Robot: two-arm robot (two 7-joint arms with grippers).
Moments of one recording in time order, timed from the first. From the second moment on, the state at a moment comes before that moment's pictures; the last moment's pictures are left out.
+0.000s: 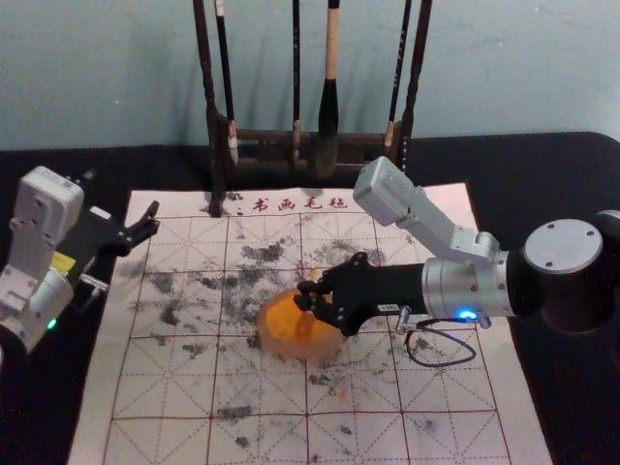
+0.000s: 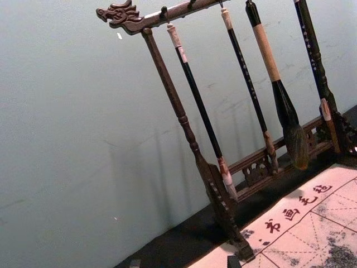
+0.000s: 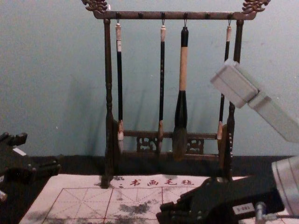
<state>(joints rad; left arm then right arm) -0.20 0.60 0.45 -1.41 -0.25 -0.12 0.03 0.50 0.53 -0.74 -1.47 0.36 0.32 0.70</state>
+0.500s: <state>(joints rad) -0.20 0.60 0.45 -1.41 -0.25 -0.12 0.03 0.52 0.50 -0.76 -1.44 0.35 0.32 0.69</state>
